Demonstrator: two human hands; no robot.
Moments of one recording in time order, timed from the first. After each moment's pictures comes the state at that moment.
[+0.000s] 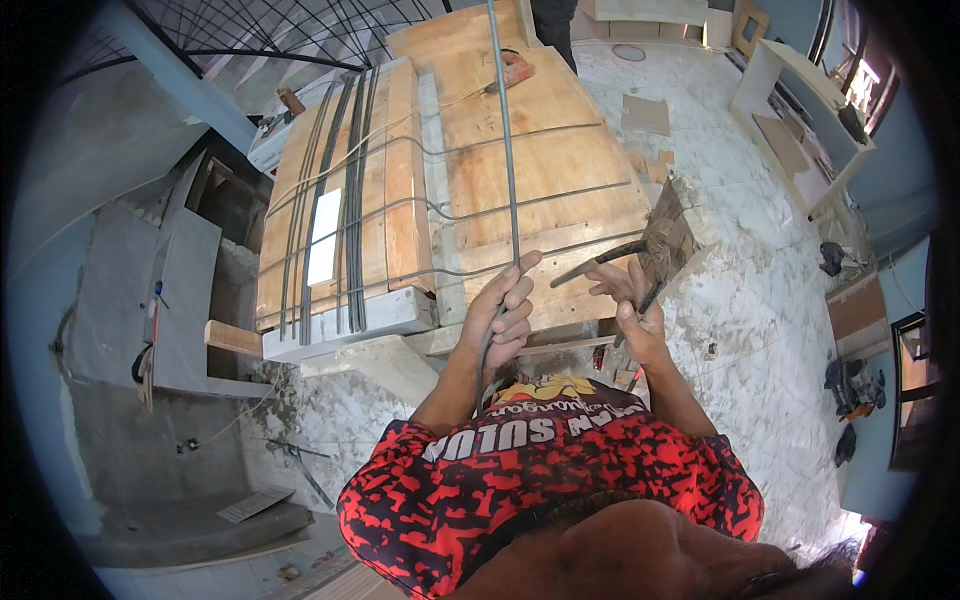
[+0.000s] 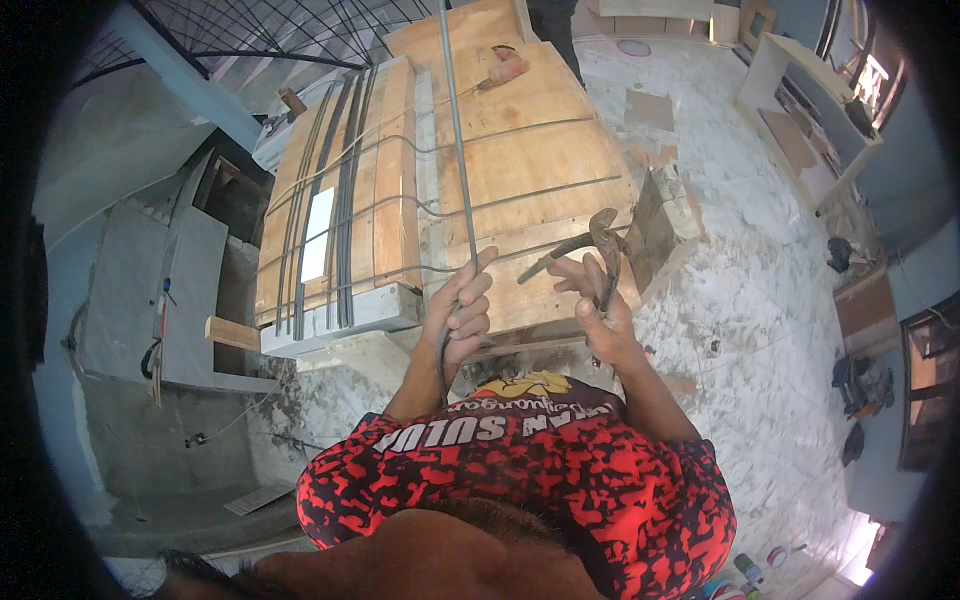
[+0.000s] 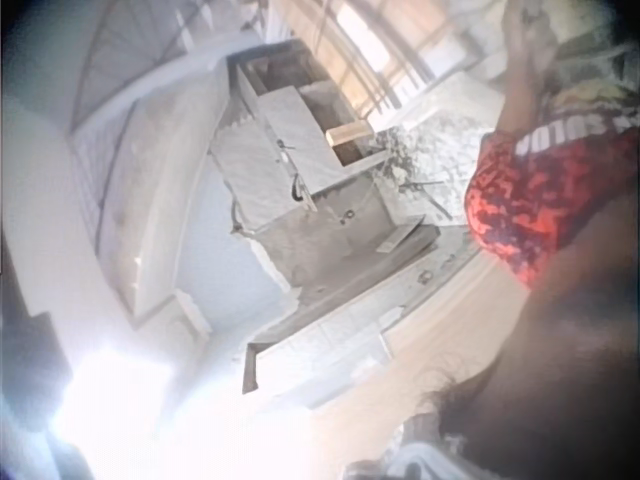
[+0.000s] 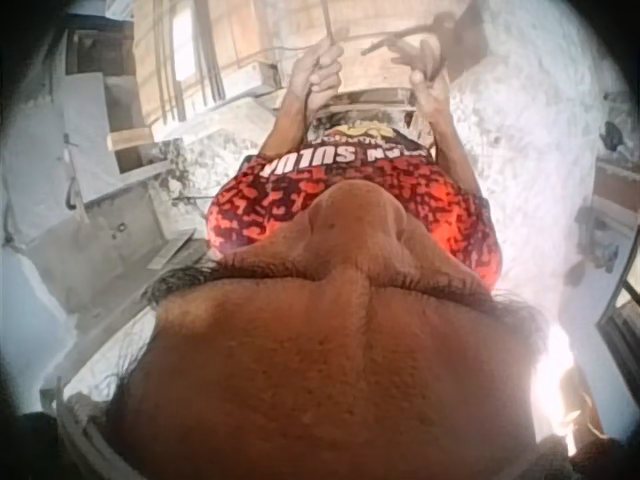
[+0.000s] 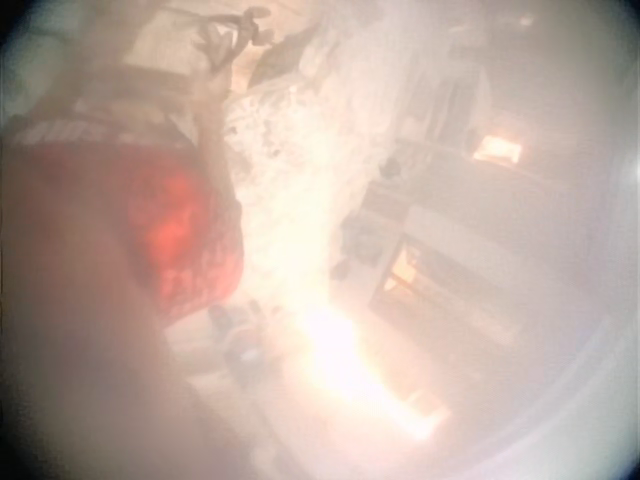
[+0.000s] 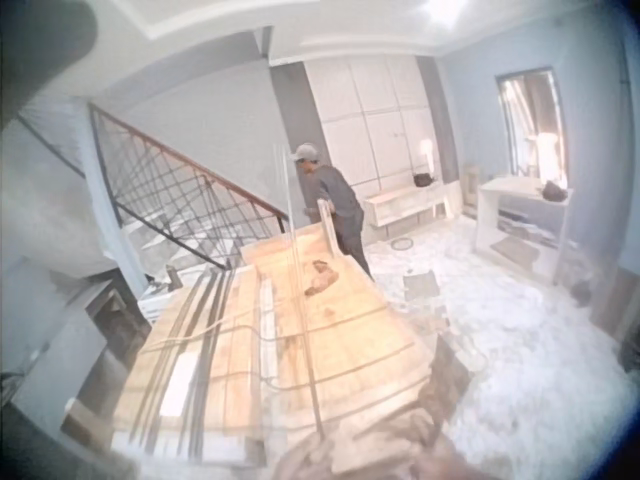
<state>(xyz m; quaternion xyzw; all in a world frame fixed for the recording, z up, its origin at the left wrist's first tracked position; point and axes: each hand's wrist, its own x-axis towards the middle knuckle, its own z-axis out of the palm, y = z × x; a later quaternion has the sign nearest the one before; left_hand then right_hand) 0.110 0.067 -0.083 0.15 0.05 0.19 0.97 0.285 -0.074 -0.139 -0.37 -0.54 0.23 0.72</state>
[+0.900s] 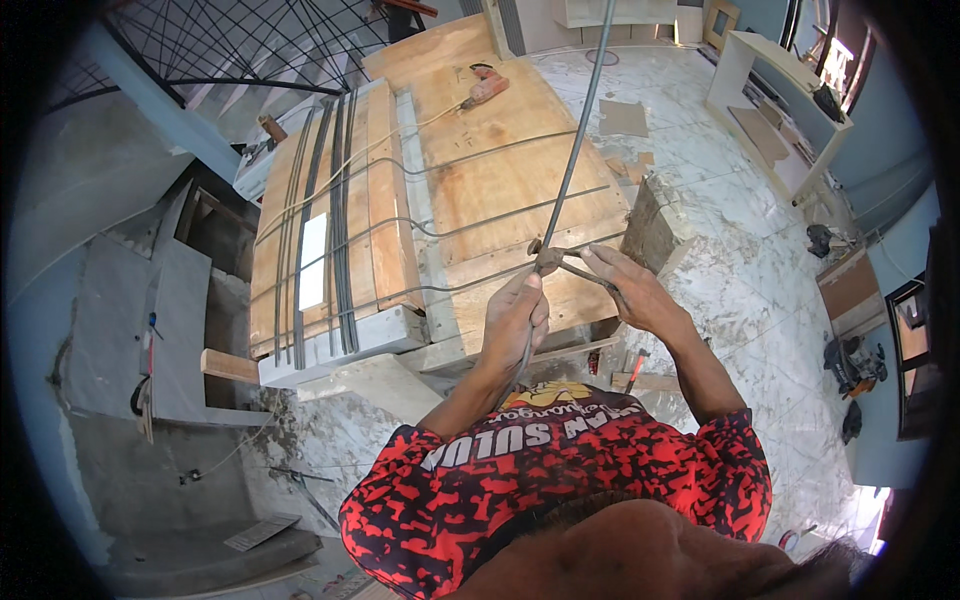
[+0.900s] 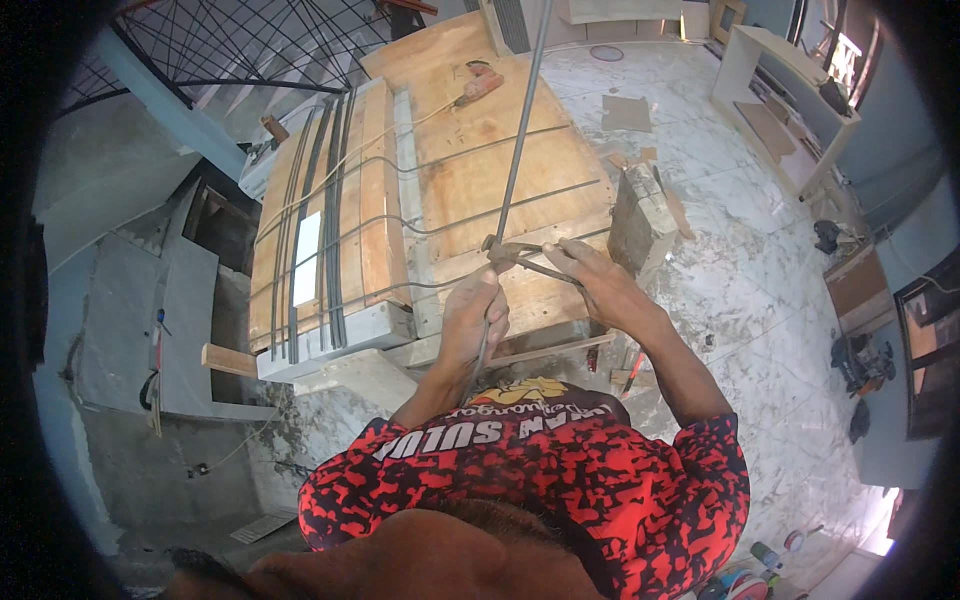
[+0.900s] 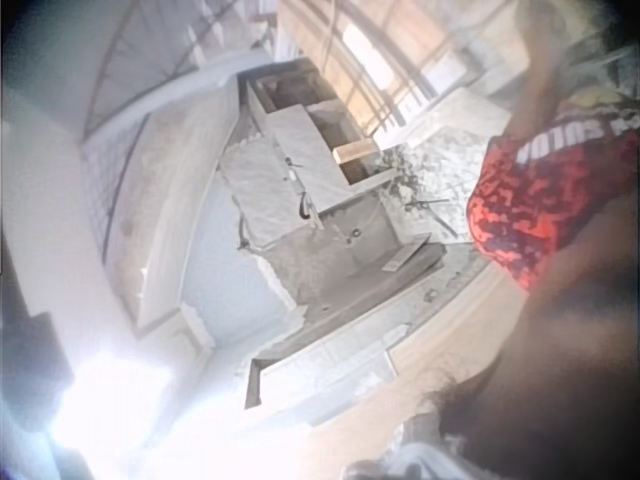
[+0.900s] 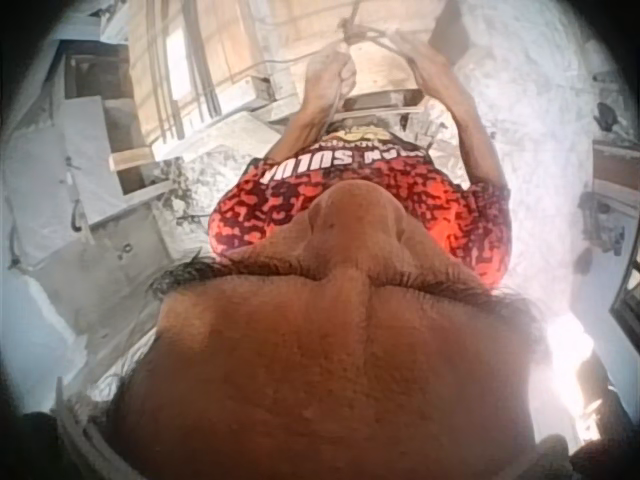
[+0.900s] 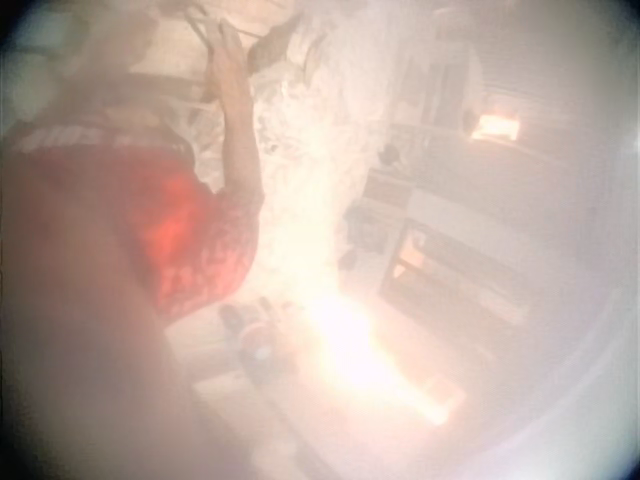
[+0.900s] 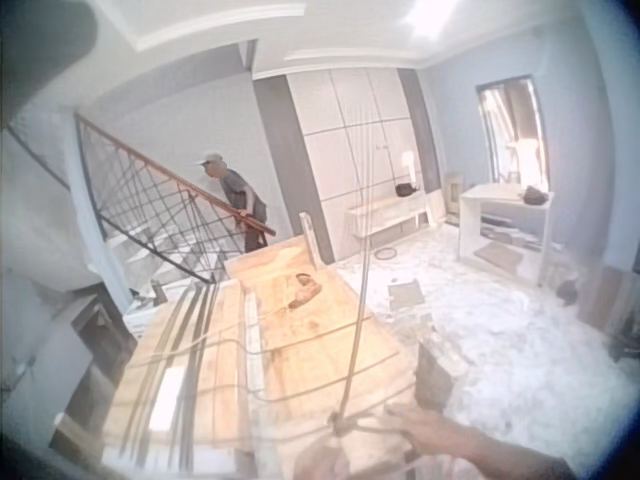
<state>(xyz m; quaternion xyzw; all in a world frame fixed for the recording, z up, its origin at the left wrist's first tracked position) 0.142 0.029 -0.063 0.46 0.23 0.25 0.82 0.336 -0.080 -0.102 -0.67 -0.67 0.05 0.31</state>
